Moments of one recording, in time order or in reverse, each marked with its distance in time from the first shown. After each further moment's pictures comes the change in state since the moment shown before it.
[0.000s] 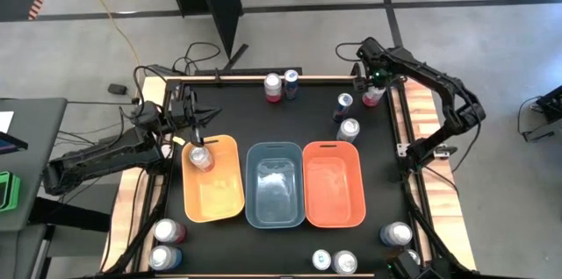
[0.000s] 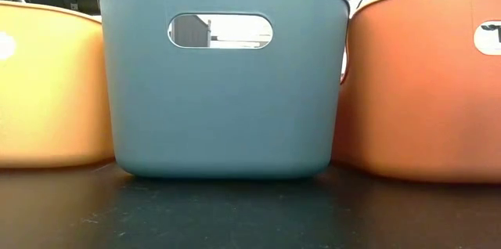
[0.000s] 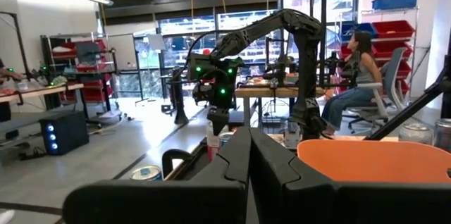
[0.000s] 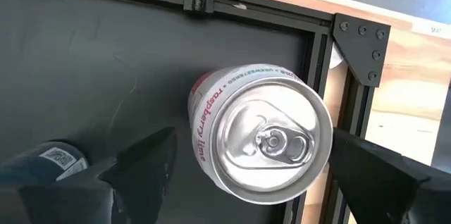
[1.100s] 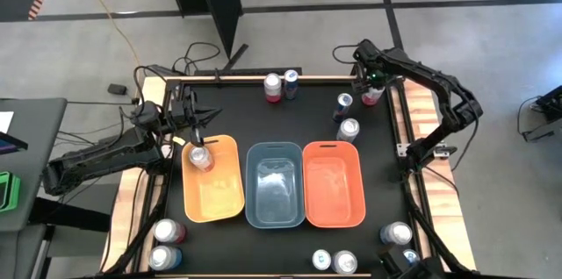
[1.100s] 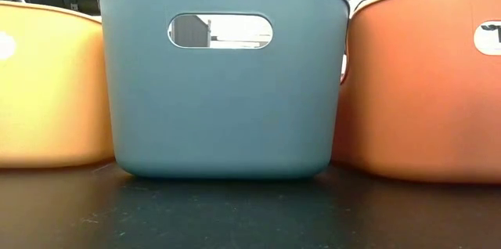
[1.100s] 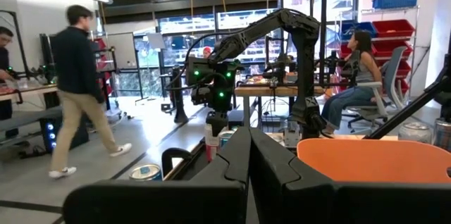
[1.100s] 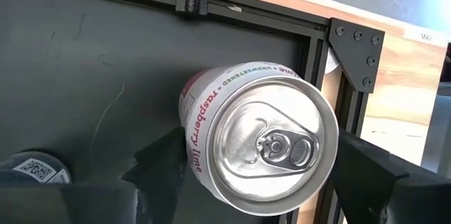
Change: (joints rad) left arm 0.000 0.000 0.001 -0.006 0.000 0.000; right arm 0.002 0.075 -0.031 0.043 0.037 -0.002
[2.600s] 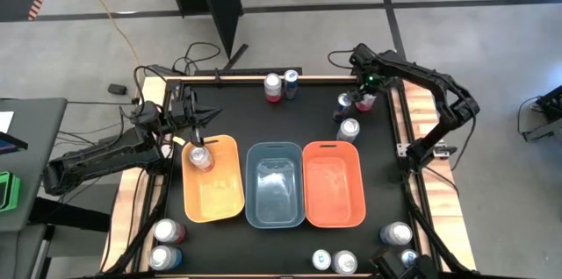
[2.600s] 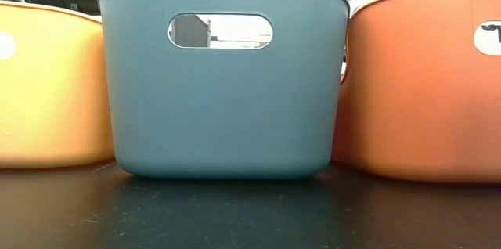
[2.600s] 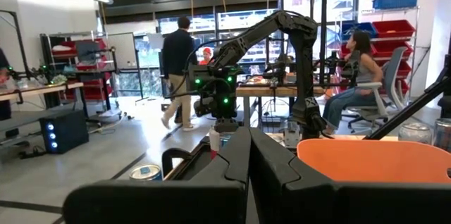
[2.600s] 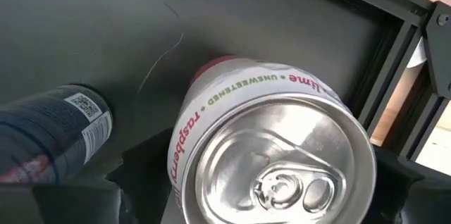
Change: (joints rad) left arm 0.000 0.000 0.000 0.001 0.000 -0.001; right arm 0.040 0.005 -0.006 -0.003 -0.131 -0.132
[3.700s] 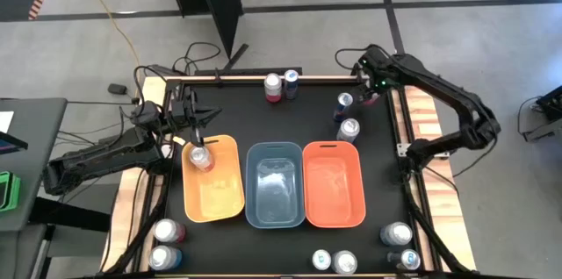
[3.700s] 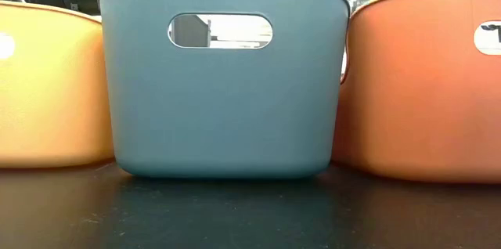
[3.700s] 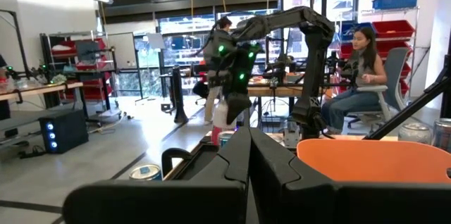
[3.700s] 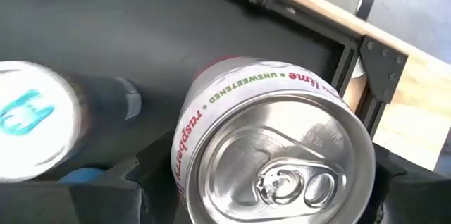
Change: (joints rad) left arm 0.000 0.000 0.000 0.000 0.000 -0.002; right arm 0.101 -0.281 0.003 -0.085 0.054 0.020
